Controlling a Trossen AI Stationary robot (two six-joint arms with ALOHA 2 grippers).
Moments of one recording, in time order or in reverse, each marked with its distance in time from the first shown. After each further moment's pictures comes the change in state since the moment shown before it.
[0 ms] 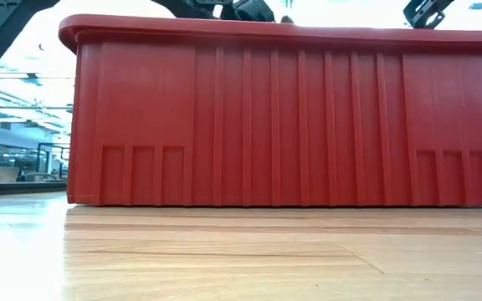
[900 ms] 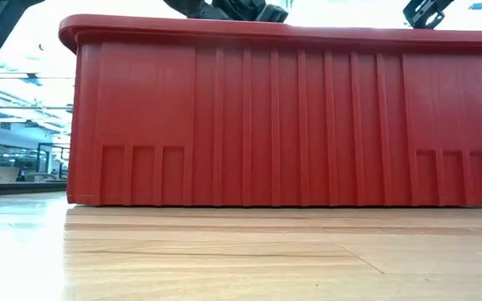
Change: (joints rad) left arm -0.002 -0.063 0.000 -0.106 -0.057 0.247; right arm 0.000 0.000 0.000 0.000 0.000 -0.006
